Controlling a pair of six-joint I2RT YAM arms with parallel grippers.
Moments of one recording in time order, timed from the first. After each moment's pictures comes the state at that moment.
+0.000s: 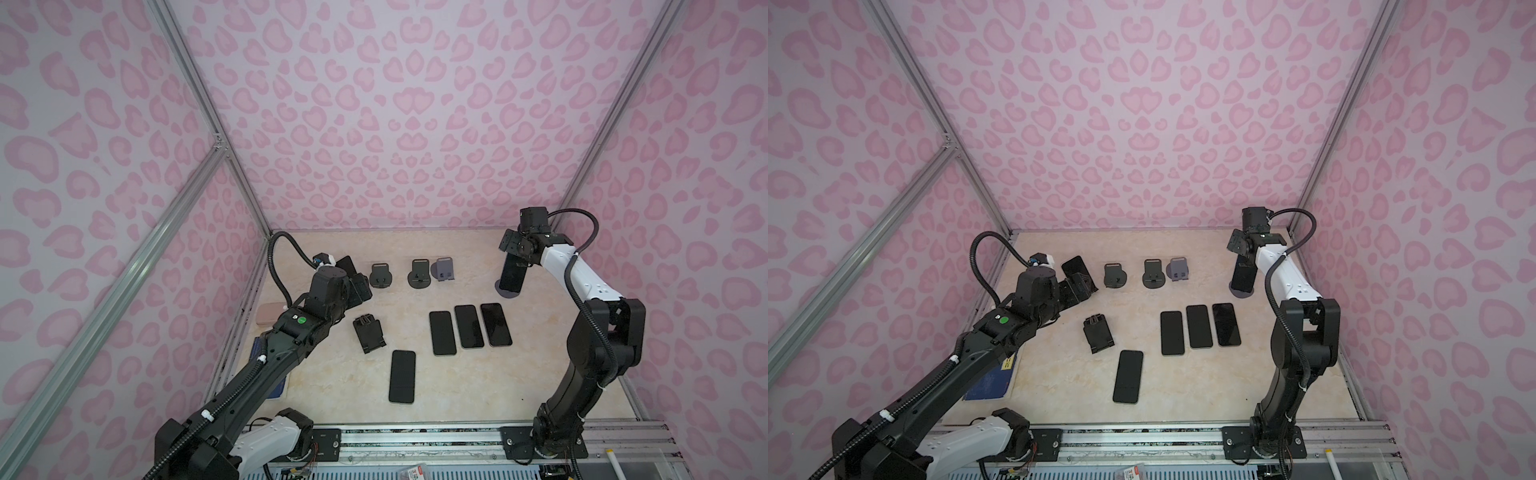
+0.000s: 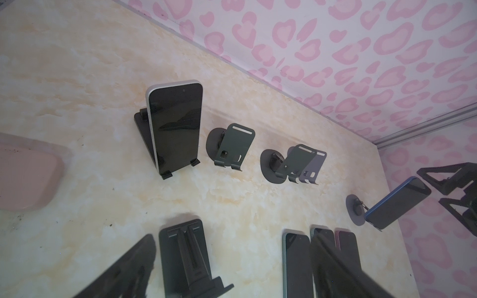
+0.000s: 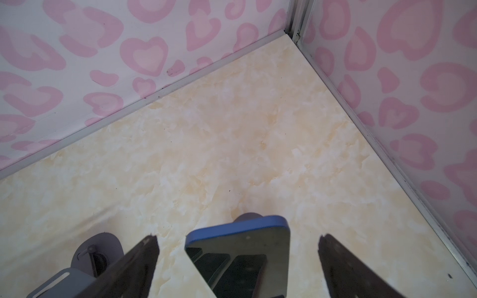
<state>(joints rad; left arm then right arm) -0.47 1.11 0.93 -0.42 -0.19 -0.72 0.03 1.83 1.58 -0.61 0.28 0.43</state>
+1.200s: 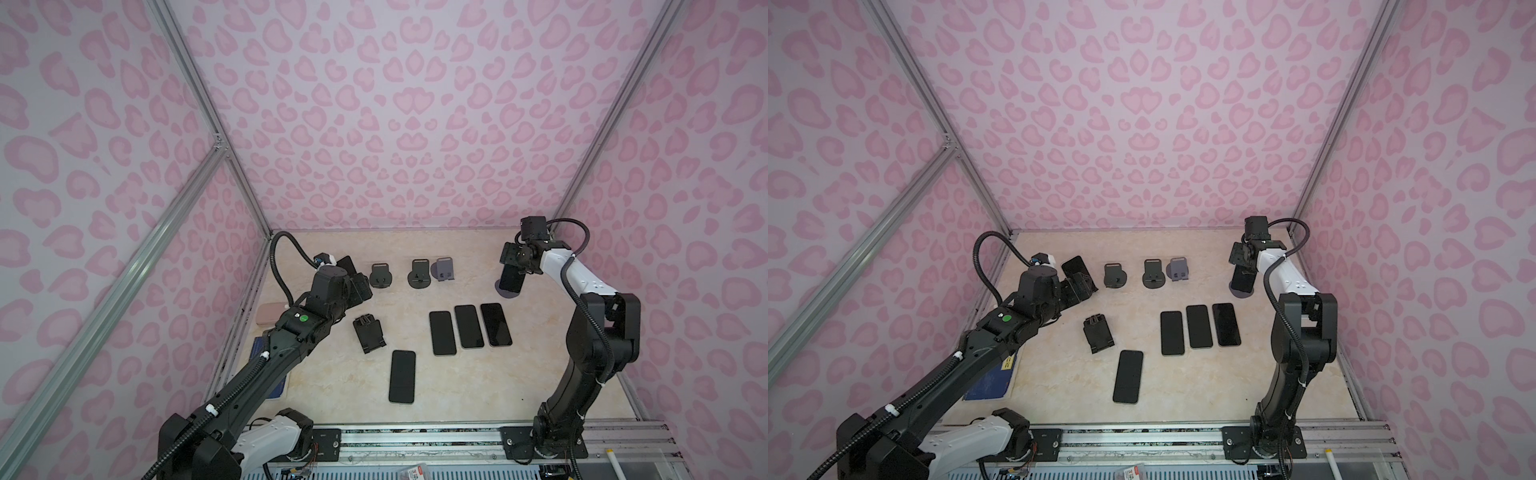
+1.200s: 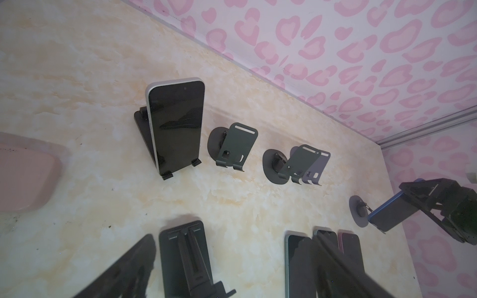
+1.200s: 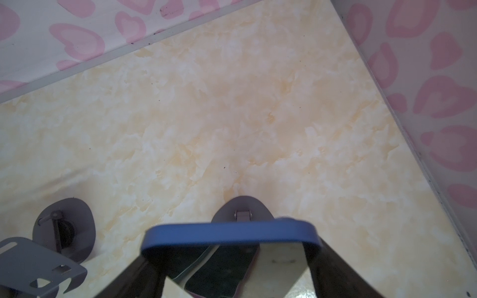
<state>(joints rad) -0.46 1.13 0.93 -0.41 -0.18 -0.72 0.00 1.86 1.50 -0.57 0.18 0.32</state>
